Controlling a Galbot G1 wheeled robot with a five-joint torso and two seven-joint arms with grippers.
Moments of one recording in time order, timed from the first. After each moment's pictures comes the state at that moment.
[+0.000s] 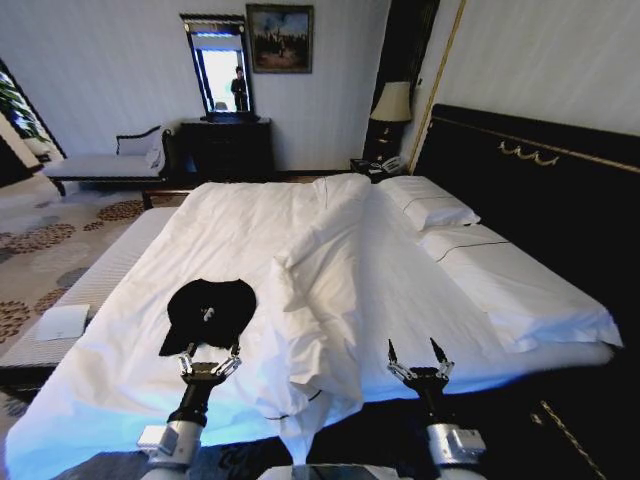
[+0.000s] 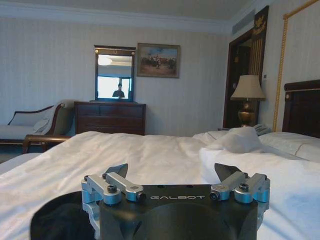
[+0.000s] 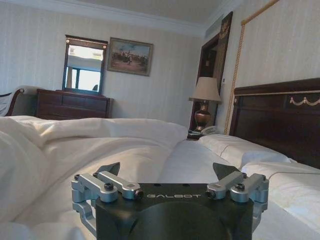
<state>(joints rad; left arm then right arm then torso) 1.95 -1.33 -0.57 -2.31 -0.24 -0.15 -0.09 -1.91 1.61 0.66 2.22 -0.05 0.22 -0.07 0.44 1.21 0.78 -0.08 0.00</state>
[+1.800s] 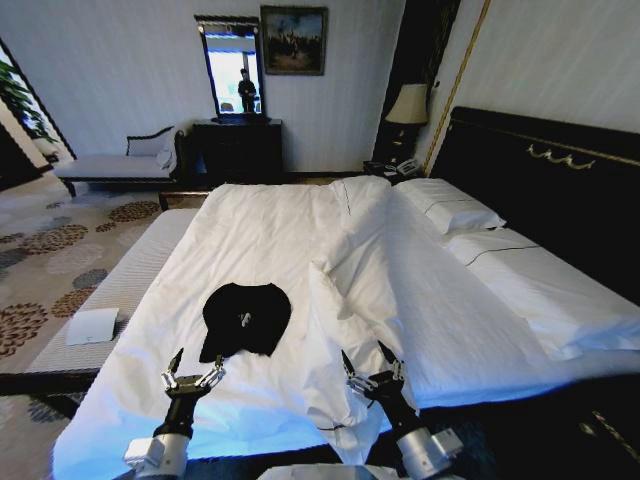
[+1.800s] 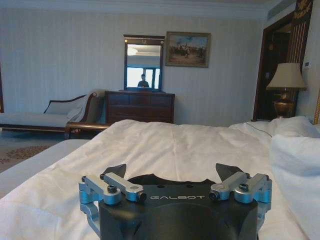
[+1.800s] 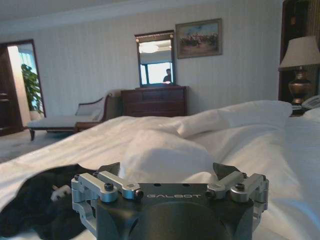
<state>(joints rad) 1.98 -1.36 -0.64 -2.25 -0.28 -0.19 -0.09 -1.93 1.44 0.46 2.28 0.09 0.09 -0.16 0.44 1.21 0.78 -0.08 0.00</state>
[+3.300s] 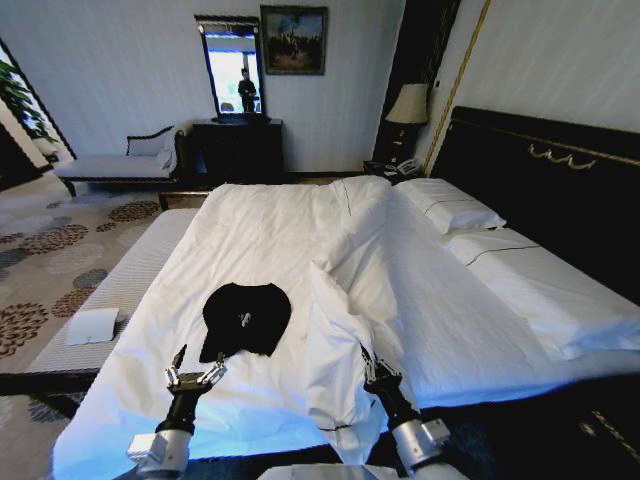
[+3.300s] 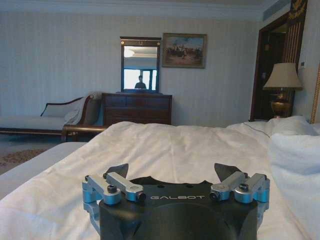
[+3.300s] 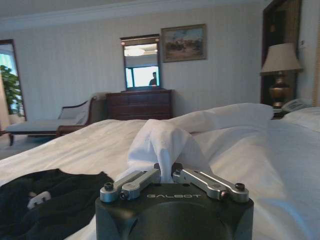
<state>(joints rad) 1.96 -1.35 -0.63 -2.24 -0.26 -0.18 -0.09 -1.90 1.49 0.46 2.25 0.07 0.11 -0.10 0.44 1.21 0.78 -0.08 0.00</state>
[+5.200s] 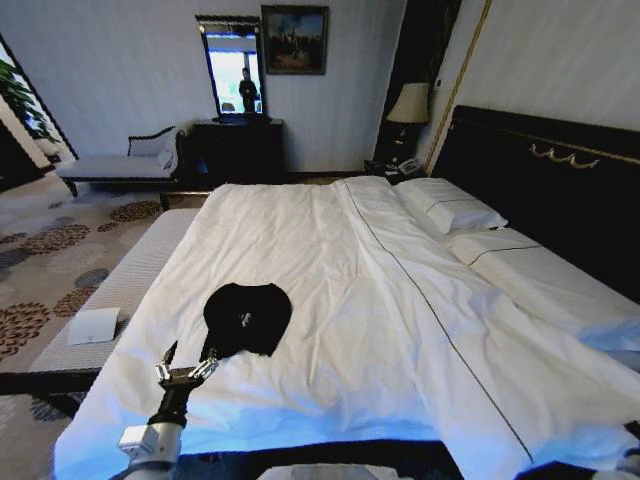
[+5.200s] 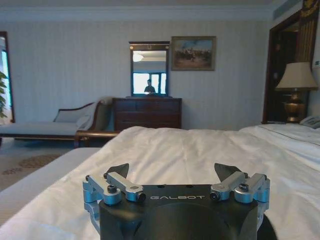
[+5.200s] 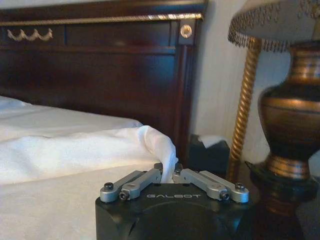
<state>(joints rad) 1.94 -1.34 -0.69 -2.26 -0.29 -0.15 -0.11 -1.58 1.32 1.38 1.66 0.52 -0.06 0.34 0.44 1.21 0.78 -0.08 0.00</state>
